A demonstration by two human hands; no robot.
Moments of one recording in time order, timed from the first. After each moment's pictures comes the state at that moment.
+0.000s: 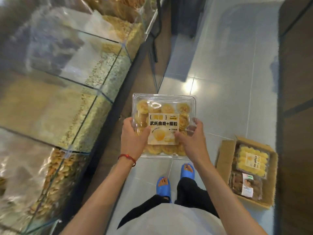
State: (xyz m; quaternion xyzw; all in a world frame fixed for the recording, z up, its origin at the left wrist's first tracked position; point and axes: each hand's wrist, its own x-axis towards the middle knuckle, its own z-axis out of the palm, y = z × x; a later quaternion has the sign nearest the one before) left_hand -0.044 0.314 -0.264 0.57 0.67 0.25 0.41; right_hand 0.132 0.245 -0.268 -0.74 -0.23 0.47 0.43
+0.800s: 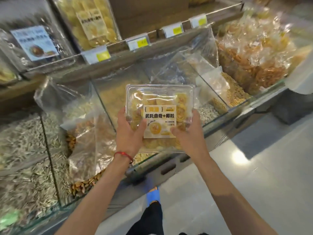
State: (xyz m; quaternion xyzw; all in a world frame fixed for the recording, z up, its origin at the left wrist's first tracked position) left_hand -0.247 0.420 -0.170 0.36 0.76 0.51 0.19; right_hand -0.079 0.490 -0.175 -0.52 -0.58 0.52 0.34
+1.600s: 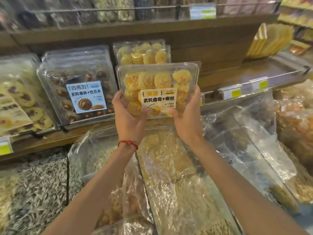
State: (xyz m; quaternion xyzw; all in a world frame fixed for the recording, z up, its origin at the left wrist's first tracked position) left_hand -0.519 0.592 -0.081 0.34 0.69 0.64 0.00; right_hand -0.387 0.690 -0.069 -0.36 -0.75 0.37 0.42
